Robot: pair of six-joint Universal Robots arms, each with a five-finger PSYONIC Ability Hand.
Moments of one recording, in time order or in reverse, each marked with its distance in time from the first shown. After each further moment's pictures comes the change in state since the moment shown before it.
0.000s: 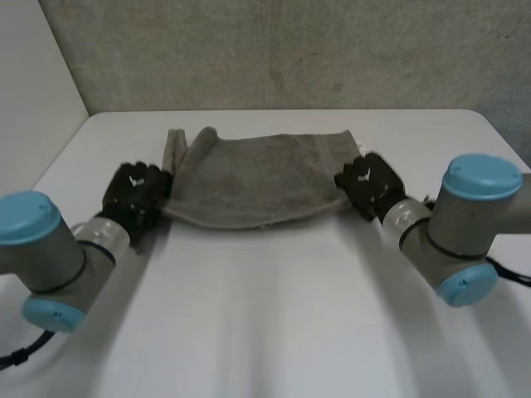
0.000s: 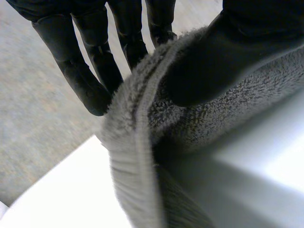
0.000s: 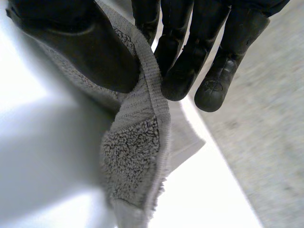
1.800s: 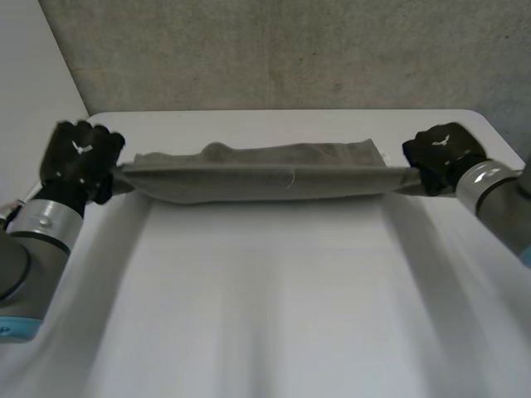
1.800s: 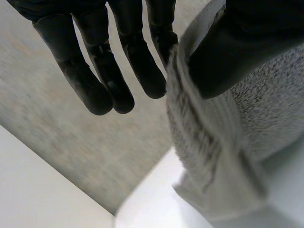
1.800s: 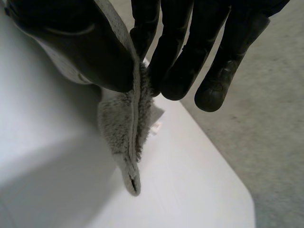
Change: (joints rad) left arm 0.064 0.395 -0.192 0.028 -0.076 0.114; right arm -0.175 -0.277 -0.013 0.331 0.053 0.095; left_hand 0.022 0.019 -0.007 0.002 0.000; right_hand 0.005 -0.005 0.005 0.001 -0.010
